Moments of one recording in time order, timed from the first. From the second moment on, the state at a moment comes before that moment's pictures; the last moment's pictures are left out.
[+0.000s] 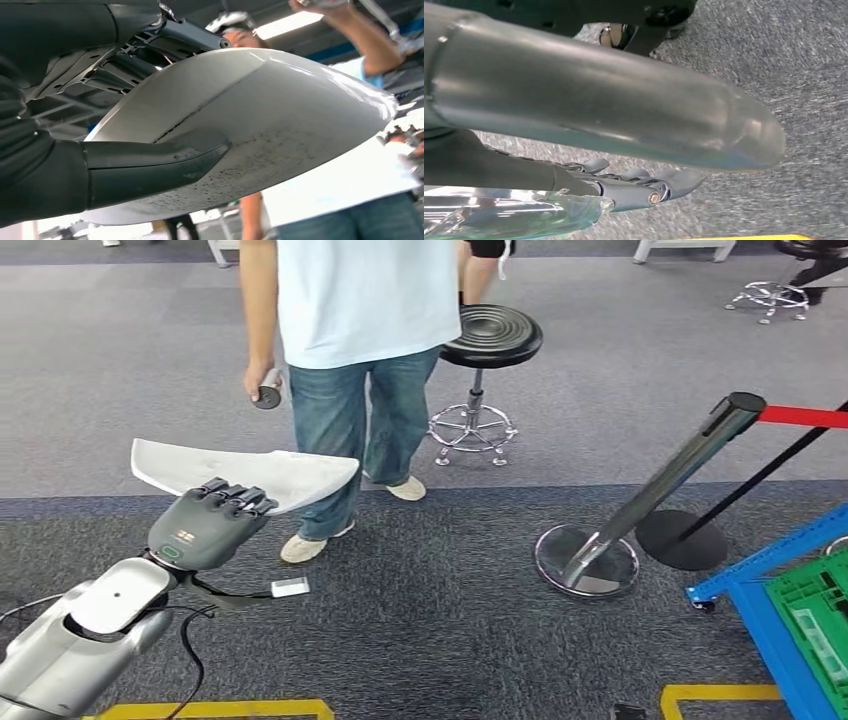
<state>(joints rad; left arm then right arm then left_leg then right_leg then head) -0.26 0.26 -0.46 -1.48 -1.35 0.49 -0.06 -0.08 0.24 -1.26 -0.21 1.08 -0.21 -0.33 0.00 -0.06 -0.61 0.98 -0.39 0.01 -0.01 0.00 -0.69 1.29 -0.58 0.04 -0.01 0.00</state>
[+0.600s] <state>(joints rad) -0.25 0.25 -0.44 -1.49 -1.34 0.46 -0.08 -0.07 0.24 -1.25 -0.21 1.07 -0.20 -0.35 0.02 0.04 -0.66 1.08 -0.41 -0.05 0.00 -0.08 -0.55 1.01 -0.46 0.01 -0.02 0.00</state>
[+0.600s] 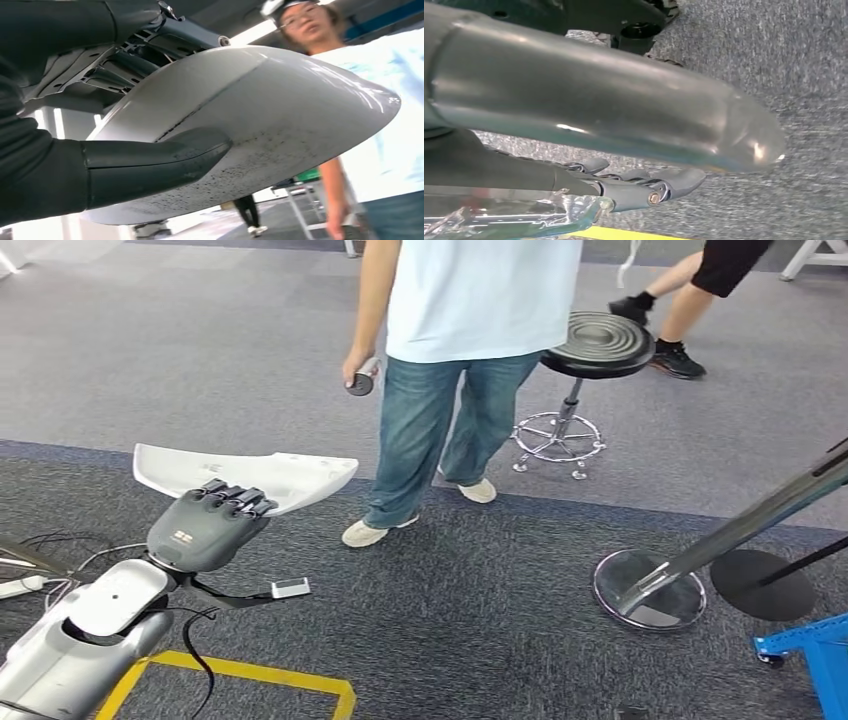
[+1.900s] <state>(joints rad) -0.28 0.25 -0.48 -1.51 -1.34 0.47 -0.05 -0.07 0.24 -1.25 -0.21 1.07 -0.20 -0.35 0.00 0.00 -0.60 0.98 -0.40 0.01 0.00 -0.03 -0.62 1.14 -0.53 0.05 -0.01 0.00</state>
